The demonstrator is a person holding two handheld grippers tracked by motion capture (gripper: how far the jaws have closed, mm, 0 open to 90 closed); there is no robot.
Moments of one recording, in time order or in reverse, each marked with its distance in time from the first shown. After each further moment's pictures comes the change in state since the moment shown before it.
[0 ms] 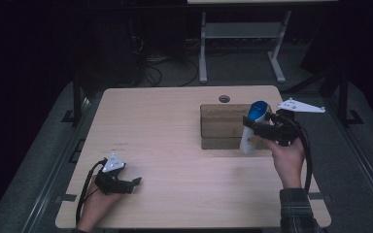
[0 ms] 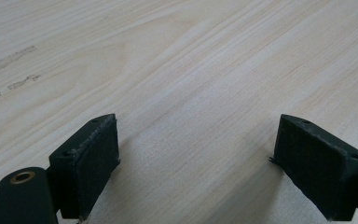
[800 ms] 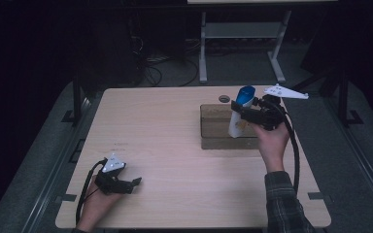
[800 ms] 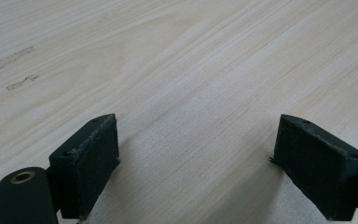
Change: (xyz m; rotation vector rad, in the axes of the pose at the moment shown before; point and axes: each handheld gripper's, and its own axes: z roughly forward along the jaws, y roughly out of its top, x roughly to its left) left arm 0.000 0.000 0.000 0.002 -0.004 0.006; right arm 0.003 0.024 0.042 -0.081 0.007 -0.017
